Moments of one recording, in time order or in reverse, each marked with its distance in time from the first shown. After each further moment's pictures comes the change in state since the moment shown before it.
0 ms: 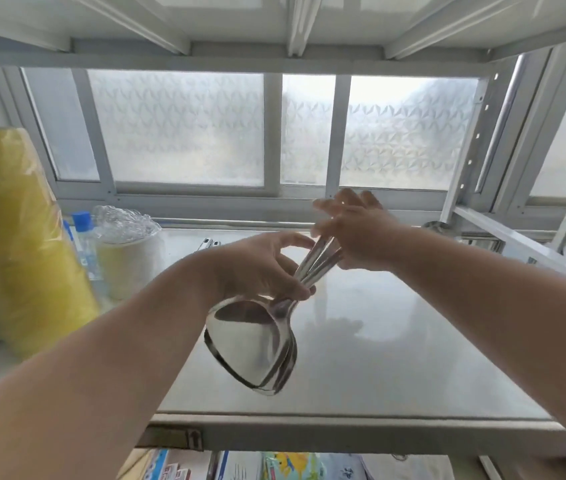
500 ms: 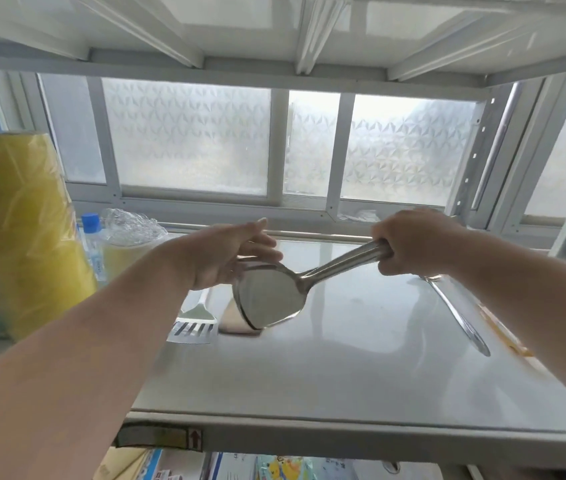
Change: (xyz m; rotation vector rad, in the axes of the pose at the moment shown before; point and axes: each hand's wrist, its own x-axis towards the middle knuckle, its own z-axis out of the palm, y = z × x) left_hand 0.001 -0.012 -0.051 -0.338 0.251 -0.070; right_hand -0.044 0.048 -0.025 0.060 -0.202 0.295
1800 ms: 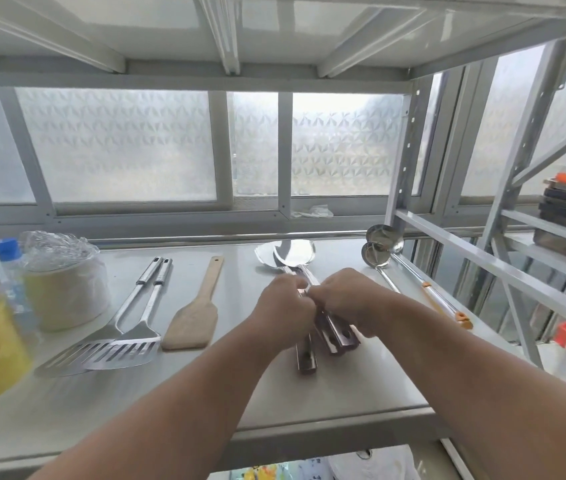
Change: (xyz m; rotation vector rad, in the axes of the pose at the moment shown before) left_hand 0.023 -0.056 0.180 0.526 0.222 0.246; right_hand -0.042 -0.046 0.074 1.237 -0.163 0.525
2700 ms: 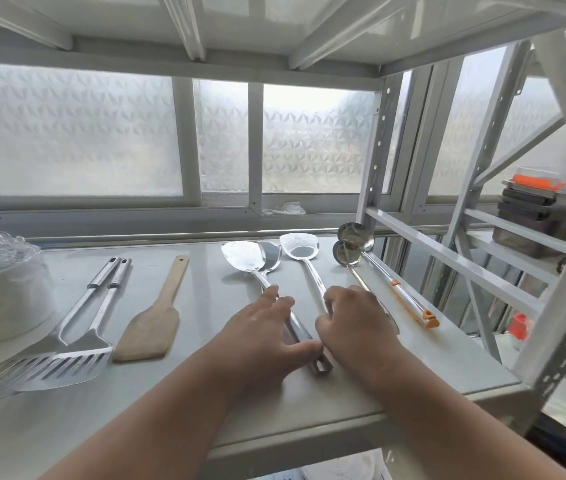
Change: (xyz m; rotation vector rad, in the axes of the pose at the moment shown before) left_hand -0.020 -0.016 0.007 0.481 -0.237 0.209; right_hand -0.034 0.048 -0.005 -0.581 0.490 -0.206
